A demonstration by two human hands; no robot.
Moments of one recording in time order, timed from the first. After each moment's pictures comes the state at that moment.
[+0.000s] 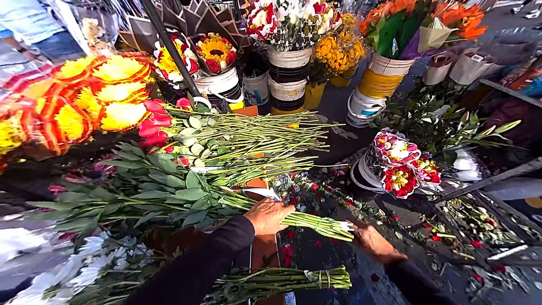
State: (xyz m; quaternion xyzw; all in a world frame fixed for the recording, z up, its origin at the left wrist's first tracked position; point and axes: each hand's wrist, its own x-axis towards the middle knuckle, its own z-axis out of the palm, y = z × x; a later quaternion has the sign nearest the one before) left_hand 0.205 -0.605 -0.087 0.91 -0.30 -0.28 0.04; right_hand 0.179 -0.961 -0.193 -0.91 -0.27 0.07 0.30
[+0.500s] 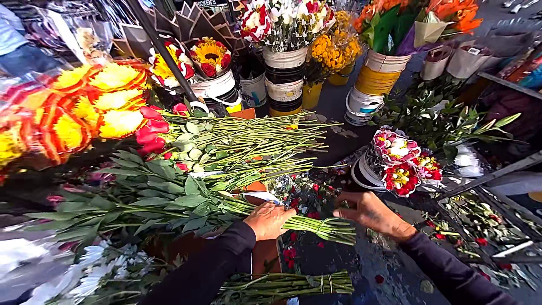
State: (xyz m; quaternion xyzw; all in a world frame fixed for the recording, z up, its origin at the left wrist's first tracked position) left_hand 0.201 -0.605 -0.080 0.91 -0.31 -0.27 0.06; right_hand 0.227 -0.920 -0.087 -0.86 -0.24 0.14 0.42
